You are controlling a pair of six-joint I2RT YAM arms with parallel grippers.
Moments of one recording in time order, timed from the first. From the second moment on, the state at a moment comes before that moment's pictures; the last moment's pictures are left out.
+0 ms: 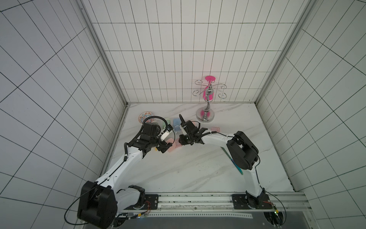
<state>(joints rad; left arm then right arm) -0.29 1.18 0.81 -0.45 0.24 0.56 0.79 2.10 1.47 -0.28 -0.15 0.48</state>
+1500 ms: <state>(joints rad) -0.32 1.53 0.90 -0.52 0.23 0.69 0.79 2.15 1.55 -0.31 -0.21 0.49</state>
